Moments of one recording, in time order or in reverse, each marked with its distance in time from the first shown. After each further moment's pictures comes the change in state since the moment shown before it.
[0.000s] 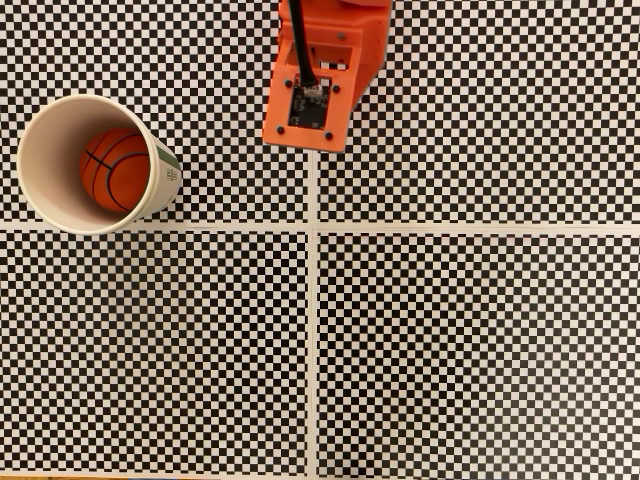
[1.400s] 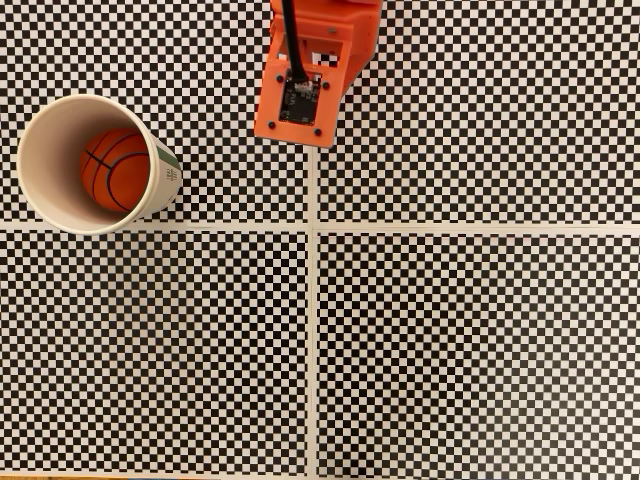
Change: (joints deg) arm -0.3 0.0 0.0 2.7 -1.9
